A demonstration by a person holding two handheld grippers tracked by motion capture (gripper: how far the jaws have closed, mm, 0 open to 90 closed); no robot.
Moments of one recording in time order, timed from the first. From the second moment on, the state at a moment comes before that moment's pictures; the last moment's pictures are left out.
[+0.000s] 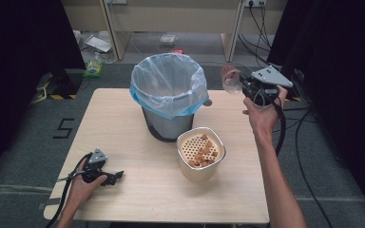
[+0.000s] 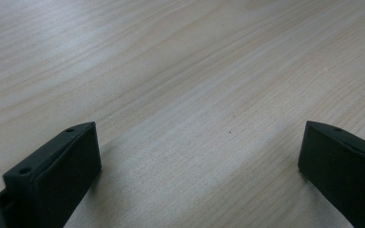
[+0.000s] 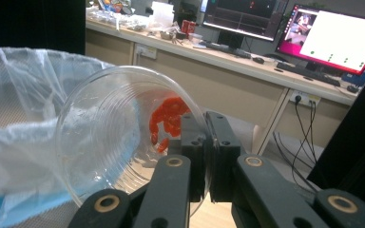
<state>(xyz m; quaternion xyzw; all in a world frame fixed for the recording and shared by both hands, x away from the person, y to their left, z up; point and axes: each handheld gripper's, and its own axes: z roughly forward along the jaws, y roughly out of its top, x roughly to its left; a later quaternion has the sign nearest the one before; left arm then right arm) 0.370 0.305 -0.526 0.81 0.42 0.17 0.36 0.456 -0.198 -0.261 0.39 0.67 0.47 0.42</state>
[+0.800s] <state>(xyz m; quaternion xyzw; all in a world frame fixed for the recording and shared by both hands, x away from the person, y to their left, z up) 0.370 0.305 -0.526 0.81 0.42 0.17 0.36 0.490 -0.108 -0.233 0.33 0.72 0.48 0.38</state>
